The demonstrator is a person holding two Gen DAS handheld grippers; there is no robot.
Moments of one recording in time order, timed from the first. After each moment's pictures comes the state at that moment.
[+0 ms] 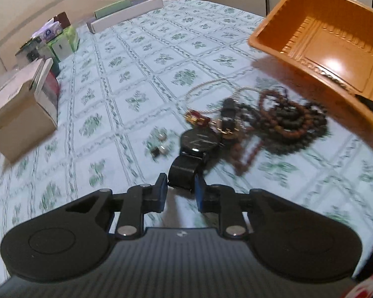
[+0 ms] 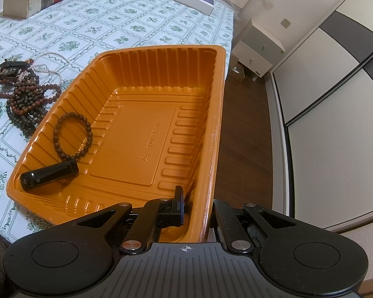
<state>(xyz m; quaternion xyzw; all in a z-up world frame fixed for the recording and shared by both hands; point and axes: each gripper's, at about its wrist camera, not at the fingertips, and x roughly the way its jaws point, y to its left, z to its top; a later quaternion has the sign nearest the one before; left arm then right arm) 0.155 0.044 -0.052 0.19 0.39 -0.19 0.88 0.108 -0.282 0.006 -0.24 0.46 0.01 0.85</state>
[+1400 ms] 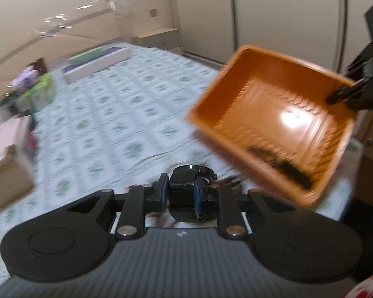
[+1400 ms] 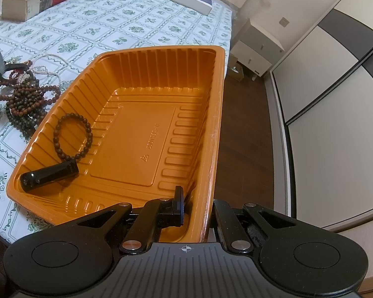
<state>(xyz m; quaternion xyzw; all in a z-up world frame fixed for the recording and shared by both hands) 0.121 -0.033 0.025 0.16 0.32 -0.27 0.90 0.107 -0.284 0.005 -0.24 0.46 0.01 0.86</state>
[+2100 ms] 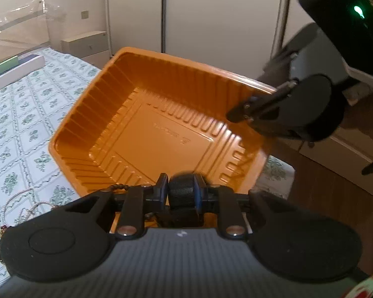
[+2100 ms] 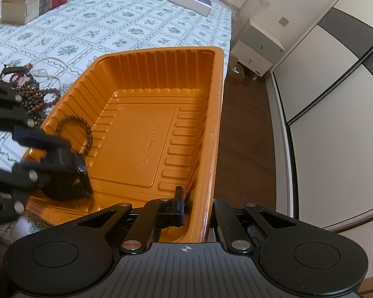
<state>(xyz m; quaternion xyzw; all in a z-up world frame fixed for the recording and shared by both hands) 0.105 -0.171 -0.003 0.13 0.32 -0.41 0.84 0.106 -0.285 0.008 -0.23 0.46 0.01 0.86</state>
